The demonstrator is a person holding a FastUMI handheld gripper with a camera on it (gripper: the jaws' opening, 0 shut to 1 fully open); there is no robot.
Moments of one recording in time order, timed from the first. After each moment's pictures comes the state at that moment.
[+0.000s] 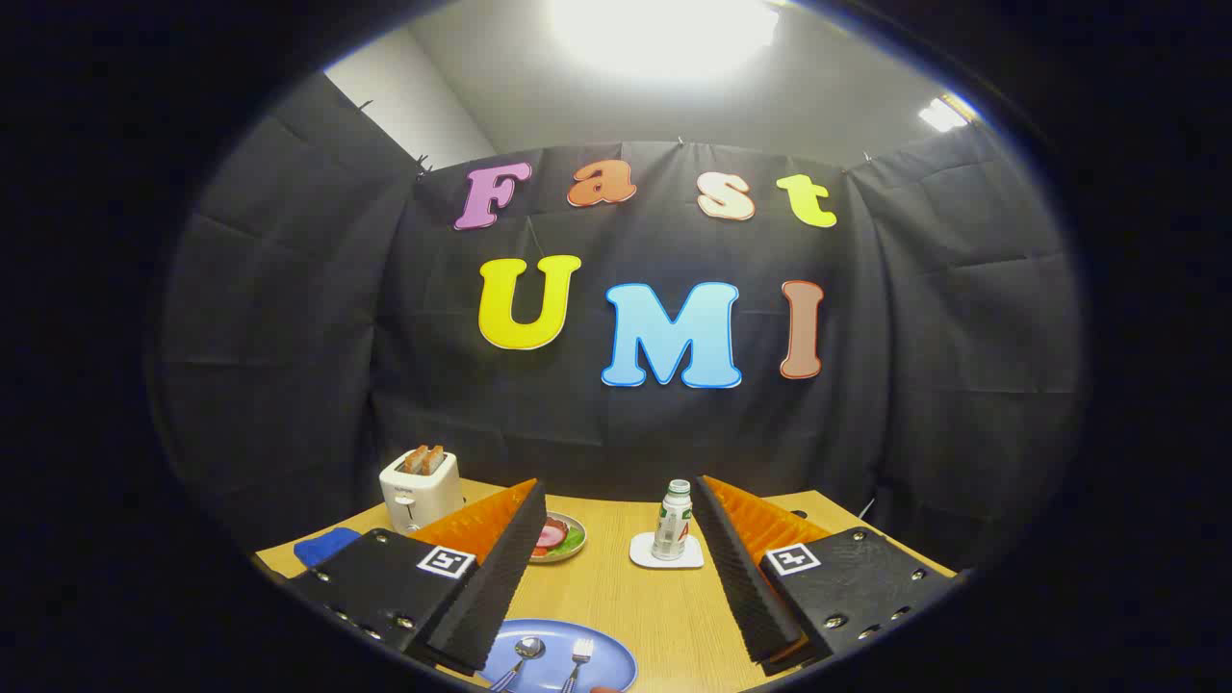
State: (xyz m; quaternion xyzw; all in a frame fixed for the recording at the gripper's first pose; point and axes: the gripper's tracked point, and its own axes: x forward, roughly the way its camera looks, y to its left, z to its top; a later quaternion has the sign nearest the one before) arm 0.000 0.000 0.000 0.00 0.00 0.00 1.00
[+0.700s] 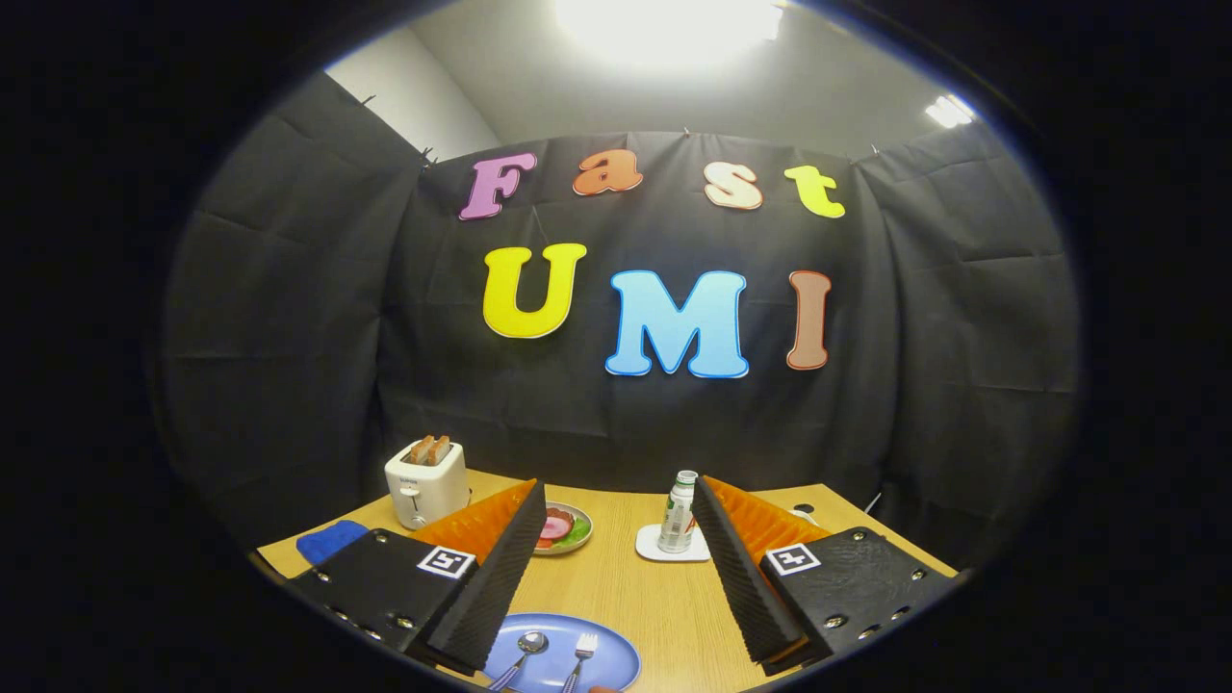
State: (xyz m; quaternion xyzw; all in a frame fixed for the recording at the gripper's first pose) arm 0.001 0.003 -0.018 -0.02 0.03 0.01 1.00
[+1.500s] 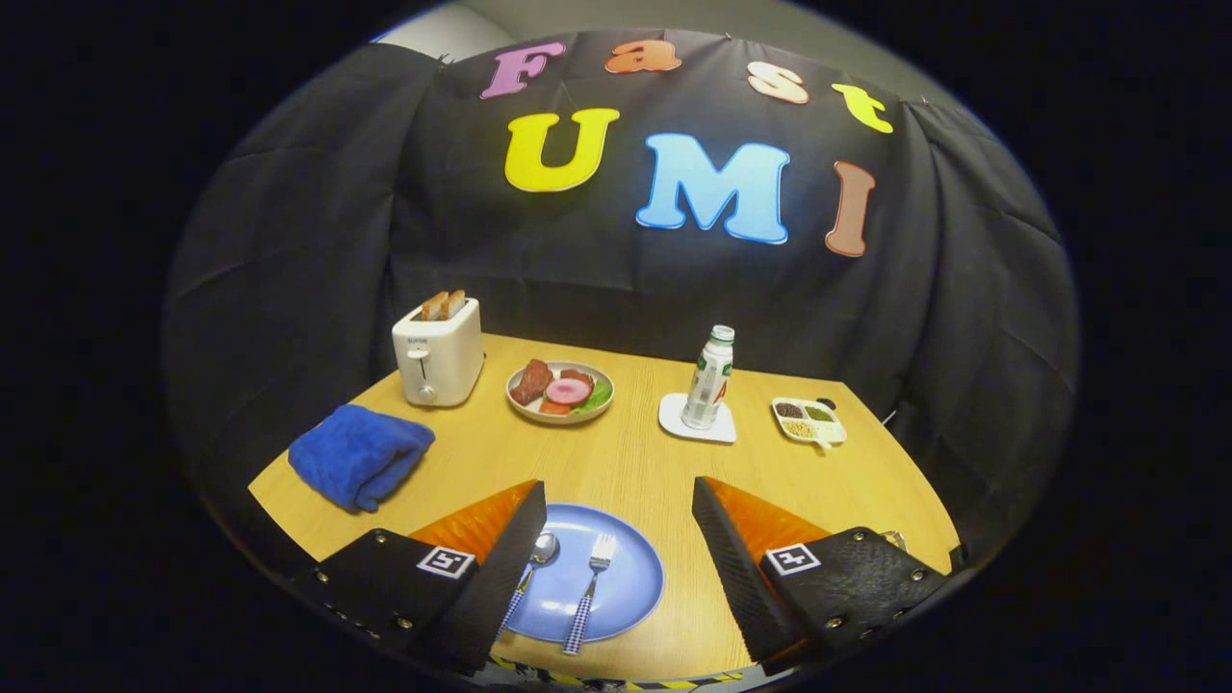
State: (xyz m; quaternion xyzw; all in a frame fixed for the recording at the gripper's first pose) arm -0.019 0.037 -0.154 -0.04 0.26 0.04 0.96
